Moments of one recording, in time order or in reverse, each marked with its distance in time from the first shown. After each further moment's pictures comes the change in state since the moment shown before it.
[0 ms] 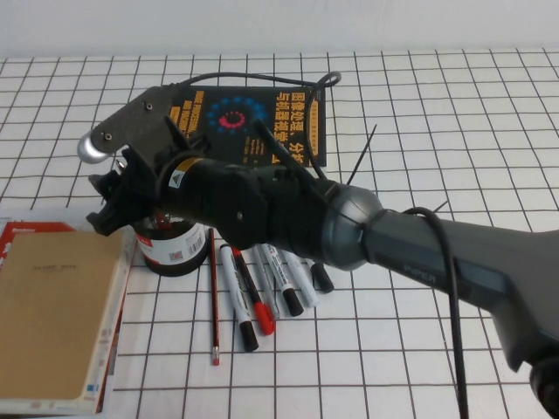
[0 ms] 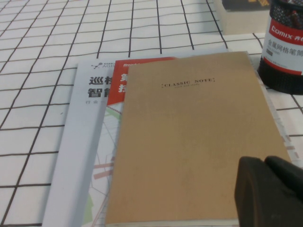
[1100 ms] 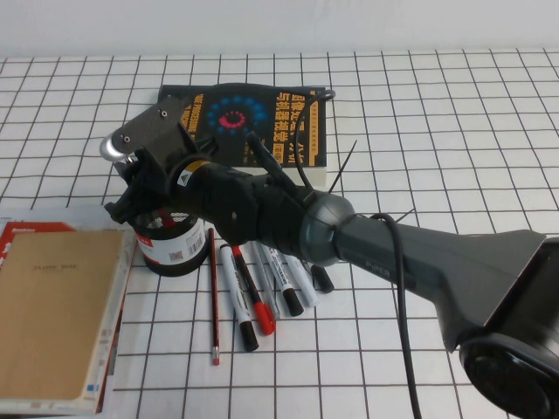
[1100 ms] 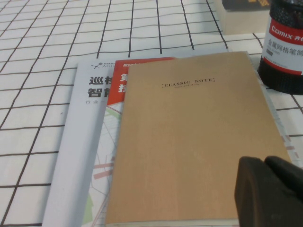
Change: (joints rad) right arm -0.048 0.190 -0.171 0.038 -0.060 -0.042; left arm 0.000 0.000 0.000 0.000 0.000 0.000
